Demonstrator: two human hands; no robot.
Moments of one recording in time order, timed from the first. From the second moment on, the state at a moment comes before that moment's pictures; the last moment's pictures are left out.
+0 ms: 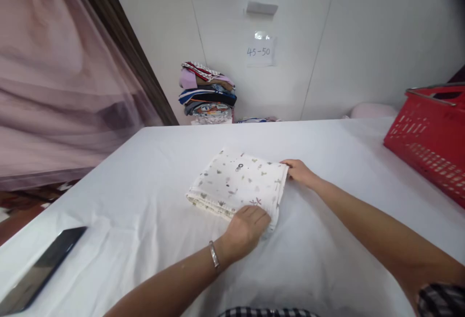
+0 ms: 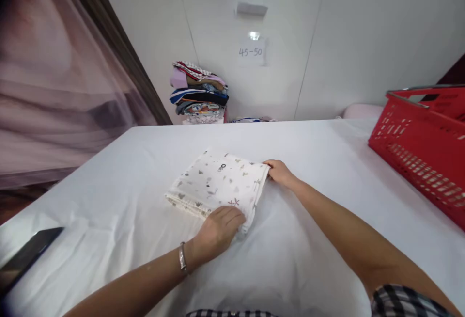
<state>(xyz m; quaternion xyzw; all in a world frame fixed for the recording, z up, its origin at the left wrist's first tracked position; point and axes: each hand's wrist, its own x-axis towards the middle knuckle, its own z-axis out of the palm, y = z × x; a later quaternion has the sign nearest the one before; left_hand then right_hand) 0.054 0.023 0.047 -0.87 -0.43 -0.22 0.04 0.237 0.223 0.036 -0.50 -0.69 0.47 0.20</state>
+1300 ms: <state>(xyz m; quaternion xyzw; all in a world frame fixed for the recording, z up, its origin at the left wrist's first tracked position) 0.061 0.000 0.031 -0.84 -0.47 -0.26 0.03 0.201 0.180 0.062 -0.36 -0.89 0.16 0.23</state>
